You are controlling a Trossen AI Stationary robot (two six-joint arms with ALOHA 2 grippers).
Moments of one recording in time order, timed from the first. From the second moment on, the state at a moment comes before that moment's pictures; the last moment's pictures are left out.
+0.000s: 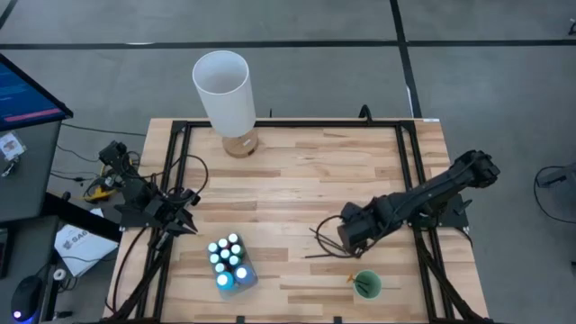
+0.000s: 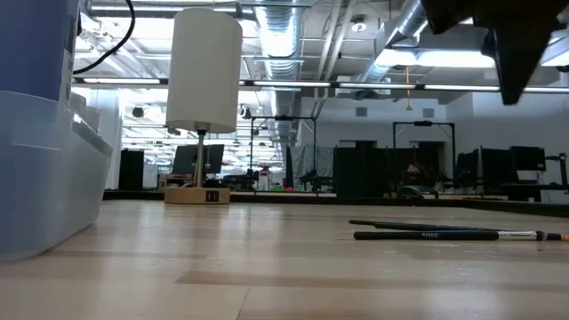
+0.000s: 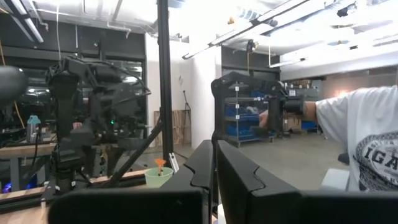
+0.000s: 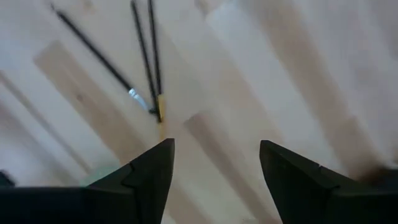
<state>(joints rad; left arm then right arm) -0.78 0.02 0.01 0.37 -0.27 0.12 0.45 1.54 1.26 -1.24 0.12 1.04</state>
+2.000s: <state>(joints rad) -0.78 0.03 0.01 0.38 -0.27 0.12 0.51 1.73 0.98 -0.80 -0.08 0.96</state>
